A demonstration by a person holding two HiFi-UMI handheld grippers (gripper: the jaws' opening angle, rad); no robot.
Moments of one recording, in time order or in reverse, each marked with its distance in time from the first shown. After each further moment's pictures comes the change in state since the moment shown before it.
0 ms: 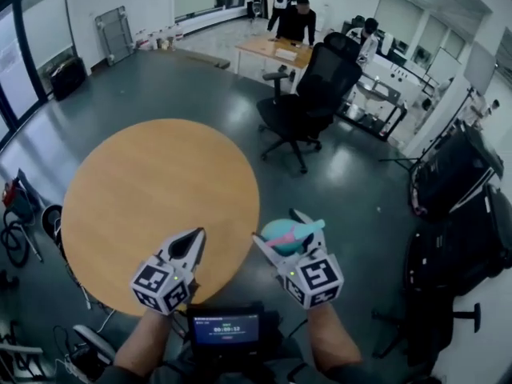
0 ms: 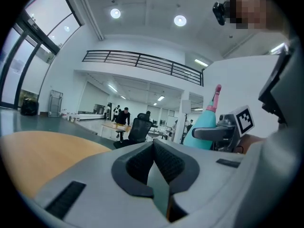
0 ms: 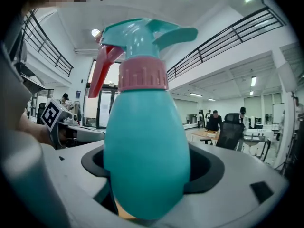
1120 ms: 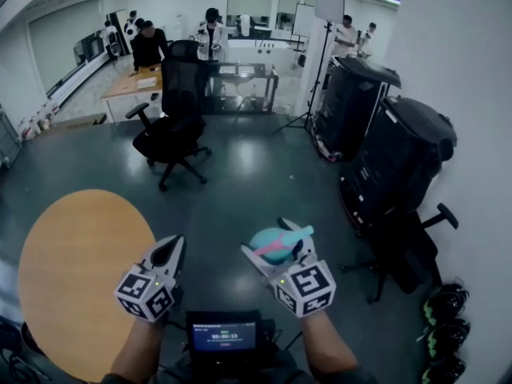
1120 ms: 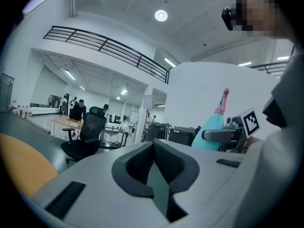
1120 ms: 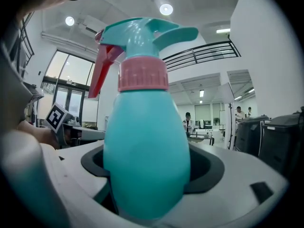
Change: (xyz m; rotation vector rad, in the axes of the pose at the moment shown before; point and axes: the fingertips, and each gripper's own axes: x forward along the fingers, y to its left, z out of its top) left arm 0.151 -0.218 0.001 0.090 0.069 -0.482; right arm -0.237 -0.150 -0.029 0.110 -0.051 -0.529
